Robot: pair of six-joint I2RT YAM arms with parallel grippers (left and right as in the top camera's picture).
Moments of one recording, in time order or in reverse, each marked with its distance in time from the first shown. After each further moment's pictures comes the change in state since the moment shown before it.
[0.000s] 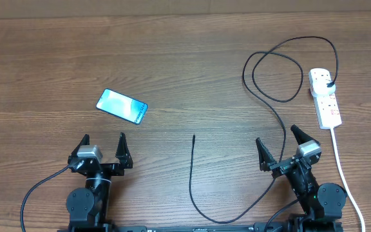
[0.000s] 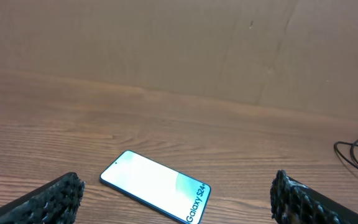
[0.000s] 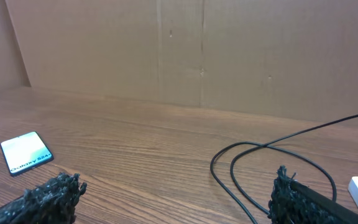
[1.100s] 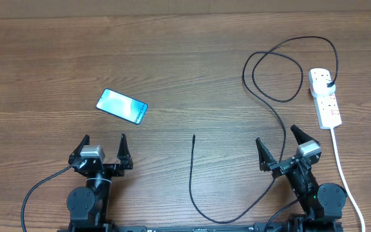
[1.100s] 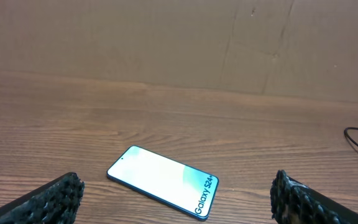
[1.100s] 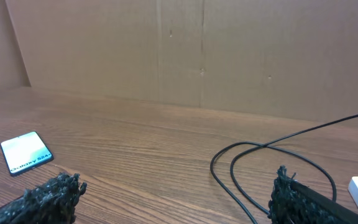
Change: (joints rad) left arm 0.000 0.000 -0.005 -0.021 0.000 0.060; right arm 0.000 0.000 0.000 0.000 0.000 0.000
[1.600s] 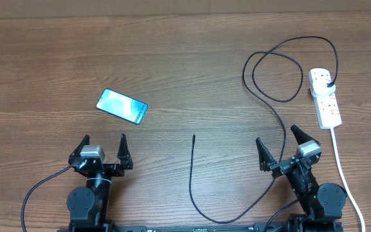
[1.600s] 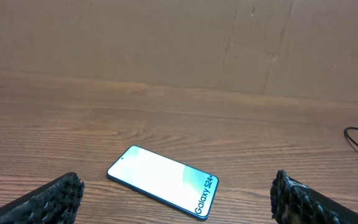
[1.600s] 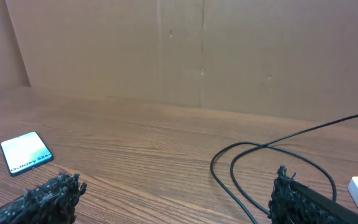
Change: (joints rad) left arm 0.000 0.000 0.000 -0.001 0.000 0.000; right arm 0.000 0.000 0.000 0.001 0.000 0.000
